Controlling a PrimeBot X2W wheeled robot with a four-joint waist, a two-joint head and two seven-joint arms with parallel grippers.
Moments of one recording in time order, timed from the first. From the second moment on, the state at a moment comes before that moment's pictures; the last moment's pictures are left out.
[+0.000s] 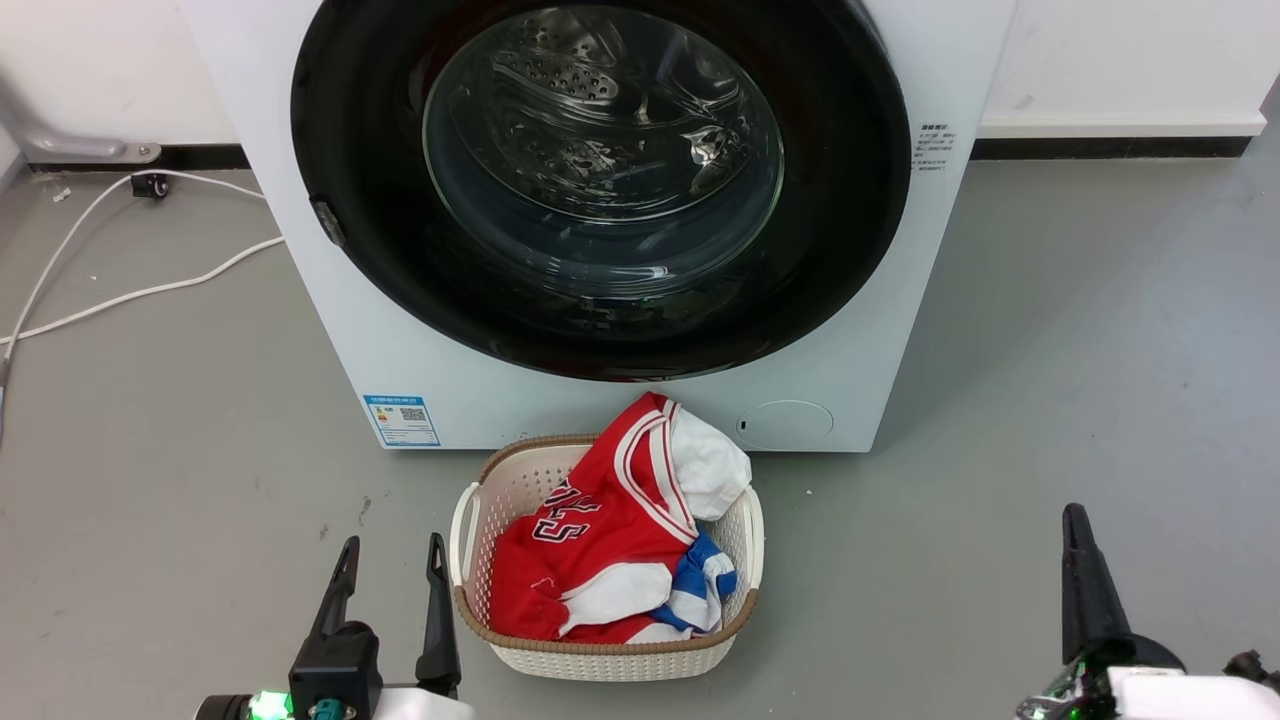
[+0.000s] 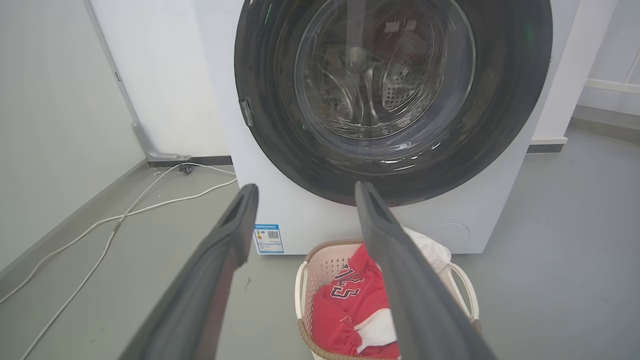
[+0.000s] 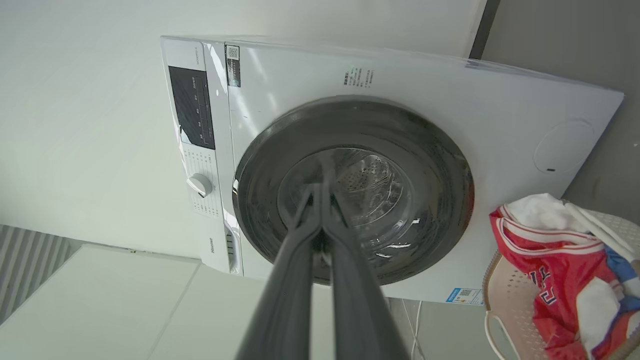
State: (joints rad) left arm 0.08 0.05 -0.08 0.11 -0.03 0.11 -0.26; right arm 0.12 -0.05 0.08 -0.03 1.48 0.13 -0.24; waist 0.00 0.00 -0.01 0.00
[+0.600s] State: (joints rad) left arm 0.08 0.05 -0.08 0.11 -0.03 0.11 -0.26; right arm 0.15 -0.06 -0.02 -0.09 1.70 0.13 0.07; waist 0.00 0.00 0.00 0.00
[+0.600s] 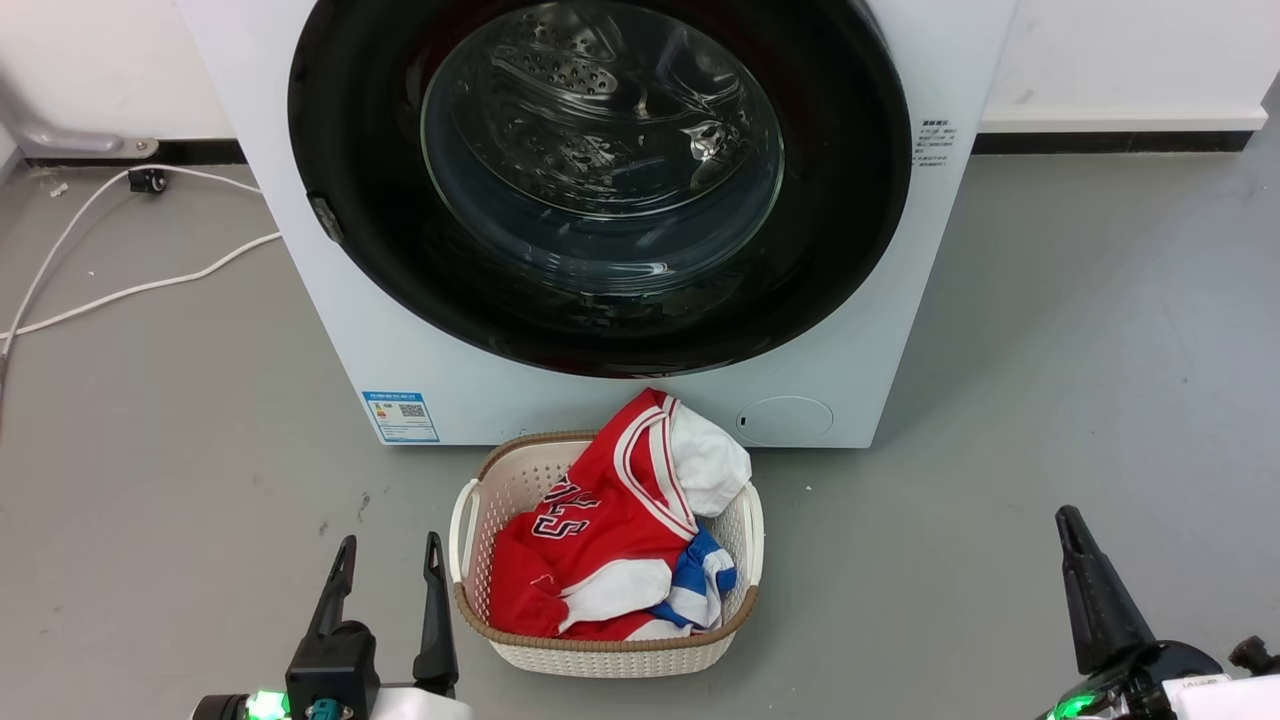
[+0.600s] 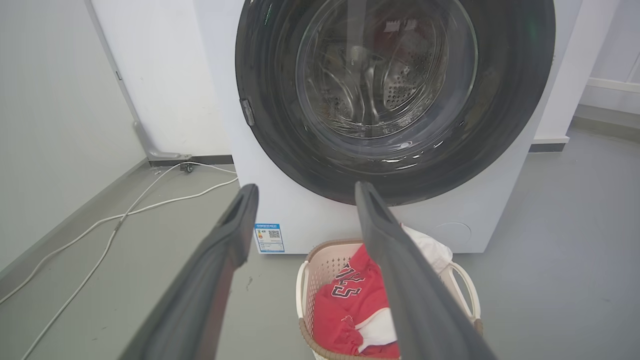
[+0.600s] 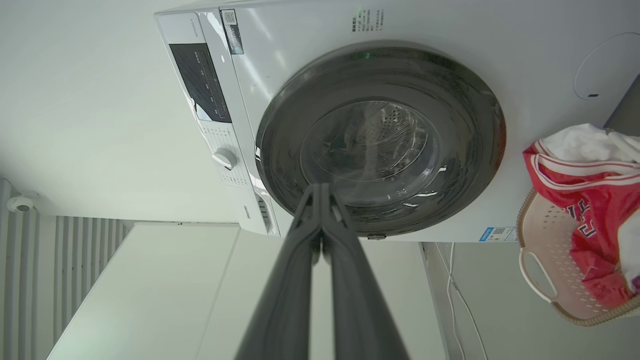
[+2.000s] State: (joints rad) left arm -0.25 0.06 -0.13 0.06 0.01 0.10 -0.26; right arm -0.75 -0.31 -0.25 0.37 1.69 0.13 0.36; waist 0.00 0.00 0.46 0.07
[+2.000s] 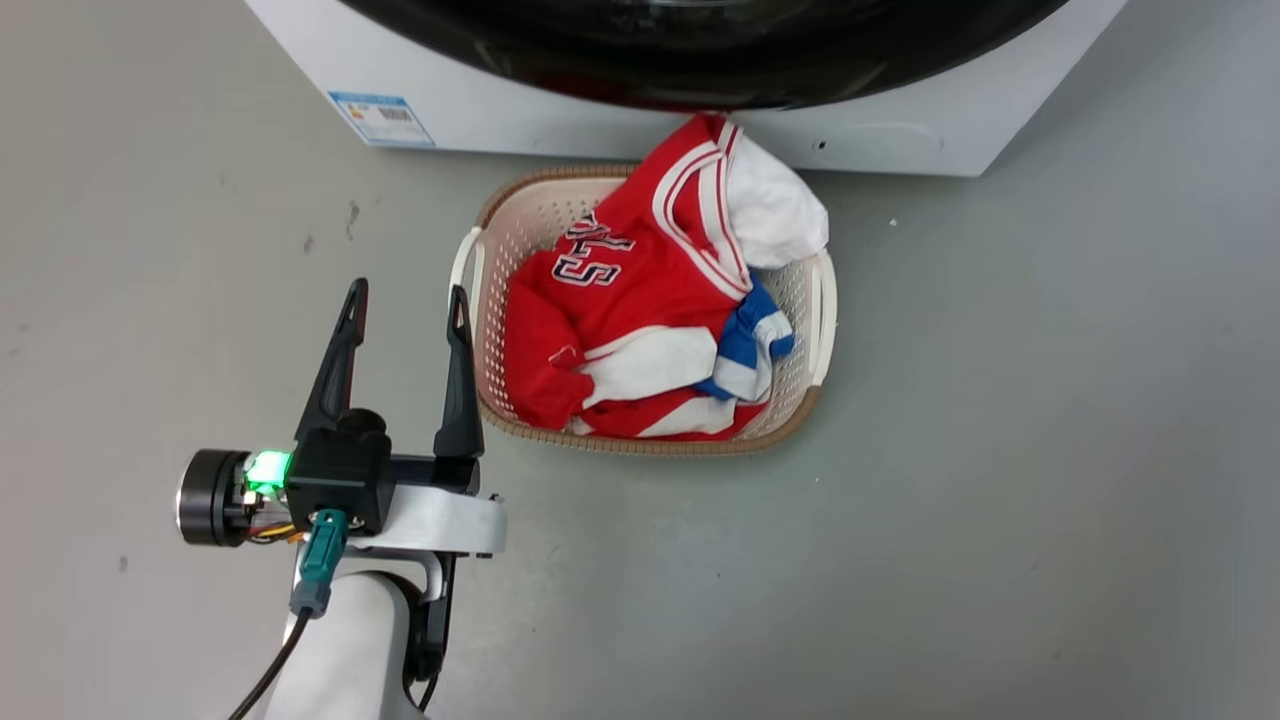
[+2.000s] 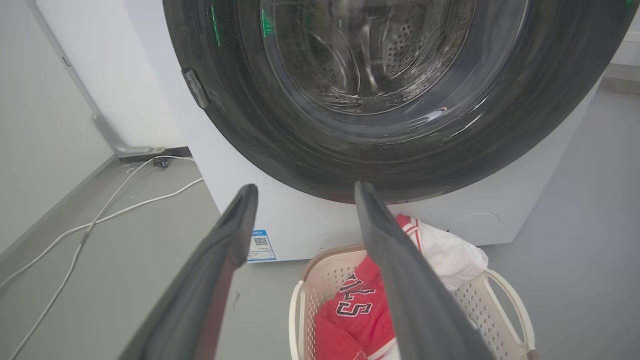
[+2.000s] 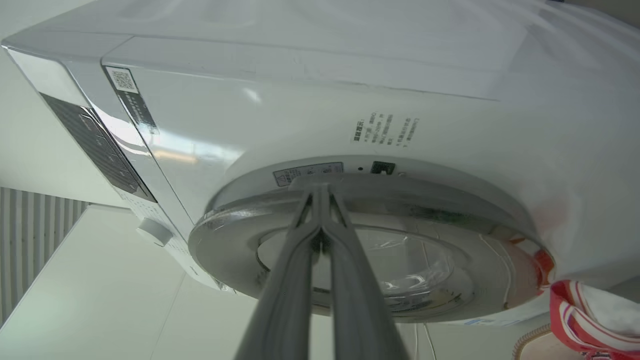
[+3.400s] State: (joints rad) left arm -0.33 0.06 -0.16 0.07 -0.01 0.12 -0.26; right arm -1.22 -0.42 0.04 0.69 1.50 0.12 0.63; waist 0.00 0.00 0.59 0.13
